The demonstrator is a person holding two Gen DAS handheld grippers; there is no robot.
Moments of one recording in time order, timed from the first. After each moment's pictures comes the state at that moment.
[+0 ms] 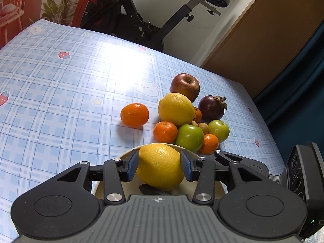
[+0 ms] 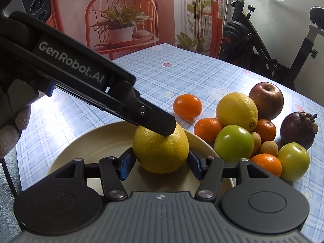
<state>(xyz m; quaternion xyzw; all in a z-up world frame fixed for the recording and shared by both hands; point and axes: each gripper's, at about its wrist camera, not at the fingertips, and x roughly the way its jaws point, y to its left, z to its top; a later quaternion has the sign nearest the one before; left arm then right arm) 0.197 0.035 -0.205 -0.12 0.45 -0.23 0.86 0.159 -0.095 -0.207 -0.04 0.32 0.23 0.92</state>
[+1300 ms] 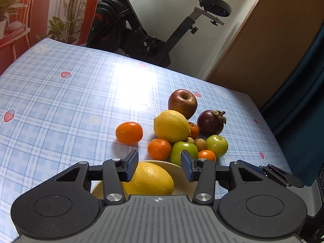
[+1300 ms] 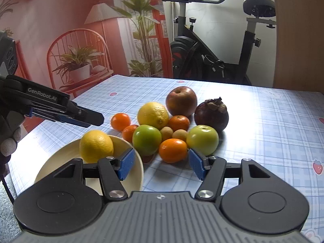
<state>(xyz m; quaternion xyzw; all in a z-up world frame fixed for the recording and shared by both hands) 0.198 0.006 -0.184 -0.10 0.41 -0.20 0.88 0.109 -0.207 -0.187 0.07 0.27 0.12 0.95</state>
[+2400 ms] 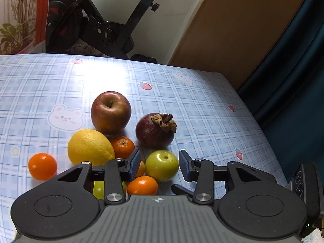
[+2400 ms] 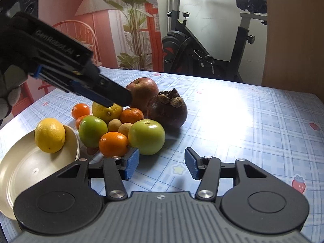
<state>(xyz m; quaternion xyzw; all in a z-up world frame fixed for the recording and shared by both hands) 0.250 -0.109 -0.185 -0.05 0.45 -0.28 0.85 0.142 -0.257 -0.213 0.02 0.29 0.13 0.95</state>
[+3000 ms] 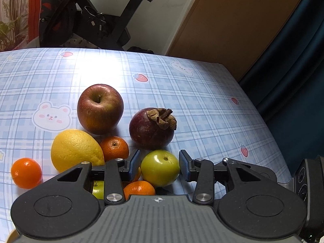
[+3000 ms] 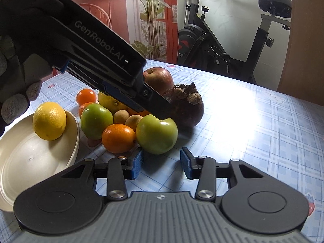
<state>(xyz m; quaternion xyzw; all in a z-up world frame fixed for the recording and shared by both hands) 0.265 -0.127 -0.203 -0.04 0.47 -0.28 0.84 0.165 -0.246 -0.225 -0.01 0.30 0.17 0.94</state>
